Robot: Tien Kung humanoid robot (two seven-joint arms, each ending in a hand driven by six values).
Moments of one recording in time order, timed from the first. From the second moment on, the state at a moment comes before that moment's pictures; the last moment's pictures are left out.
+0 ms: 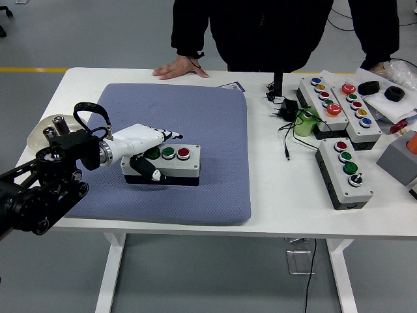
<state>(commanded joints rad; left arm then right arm) -0.76 0.32 -0.74 -0.95 2.05 -0.12 -0.21 0.05 -0.09 0.99 0.18 -0.95 -0.25 -0.19</state>
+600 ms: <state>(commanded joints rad) -0.63 0.36 -1.07 -1.42 2.23 -0.01 -0.11 0.04 -0.09 0.99 0.18 -0.95 -0.24 -0.19</state>
